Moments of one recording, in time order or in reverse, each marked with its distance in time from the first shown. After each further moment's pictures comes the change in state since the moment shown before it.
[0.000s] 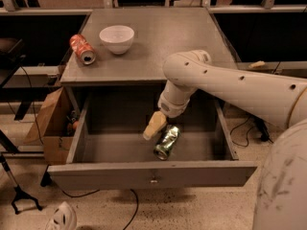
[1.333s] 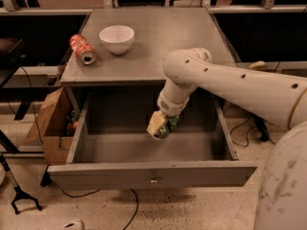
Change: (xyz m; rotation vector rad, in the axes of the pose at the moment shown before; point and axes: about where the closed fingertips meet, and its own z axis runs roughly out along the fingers) arm -0.004 0.004 -0.008 -0.006 -0.010 0.000
